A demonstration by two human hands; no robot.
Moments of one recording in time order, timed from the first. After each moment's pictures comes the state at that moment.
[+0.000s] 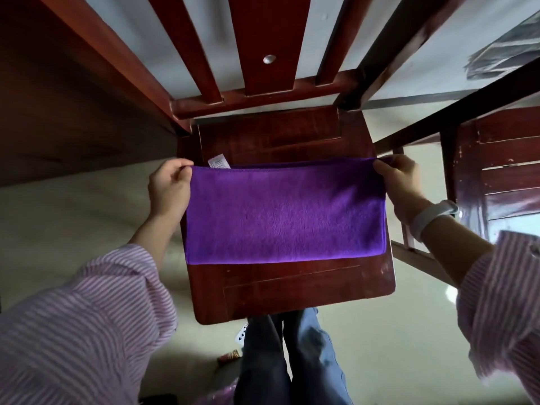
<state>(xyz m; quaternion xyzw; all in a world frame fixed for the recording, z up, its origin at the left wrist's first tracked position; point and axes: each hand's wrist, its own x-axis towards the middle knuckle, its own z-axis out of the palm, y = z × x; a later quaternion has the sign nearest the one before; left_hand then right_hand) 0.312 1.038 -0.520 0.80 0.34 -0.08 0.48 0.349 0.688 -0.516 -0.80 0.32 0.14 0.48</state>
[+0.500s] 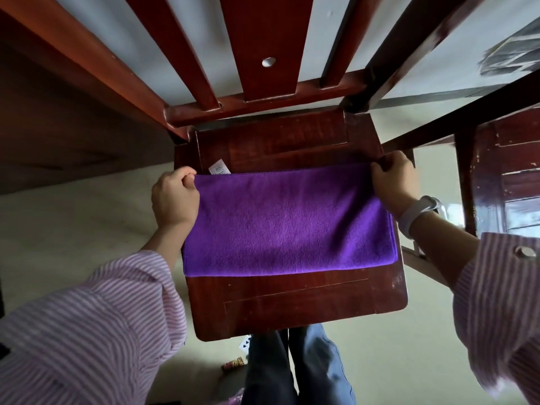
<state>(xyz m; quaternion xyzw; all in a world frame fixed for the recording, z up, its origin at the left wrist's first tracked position) 0.321 1.030 -0.534 0.94 0.25 -0.07 0.24 0.366 0.699 -0.540 -0.92 0.25 0.15 0.27</state>
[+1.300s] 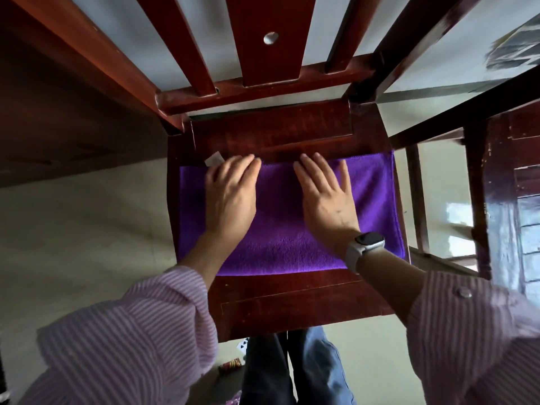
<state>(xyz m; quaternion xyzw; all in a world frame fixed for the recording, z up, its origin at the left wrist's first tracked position) 0.307 0.962 -0.554 0.99 -0.07 -0.01 0.14 0.306 0.787 -0.554 -0.98 -0.16 0.06 0.11</state>
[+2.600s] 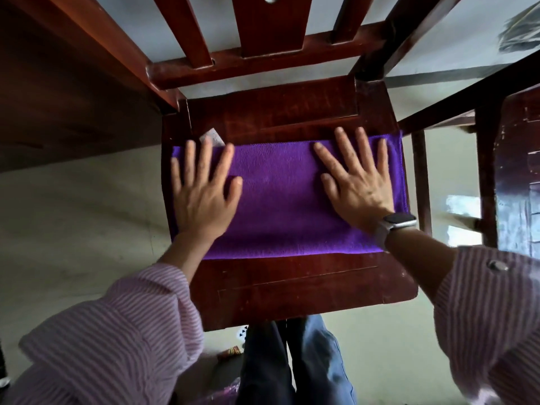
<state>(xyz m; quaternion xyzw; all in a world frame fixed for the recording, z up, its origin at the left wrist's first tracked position) 0.279 0.996 -0.571 0.99 0.02 -0.11 0.06 0.311 0.740 -0.569 -0.98 -0.14 0.12 0.03</state>
